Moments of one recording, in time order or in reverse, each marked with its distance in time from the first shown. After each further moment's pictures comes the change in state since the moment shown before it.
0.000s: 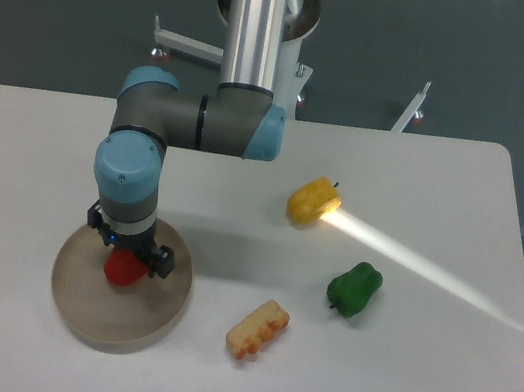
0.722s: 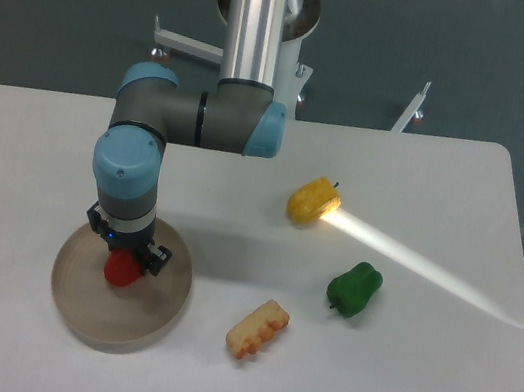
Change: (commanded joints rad) arm 0.002 0.015 0.018 -0.005 -0.002 0.018
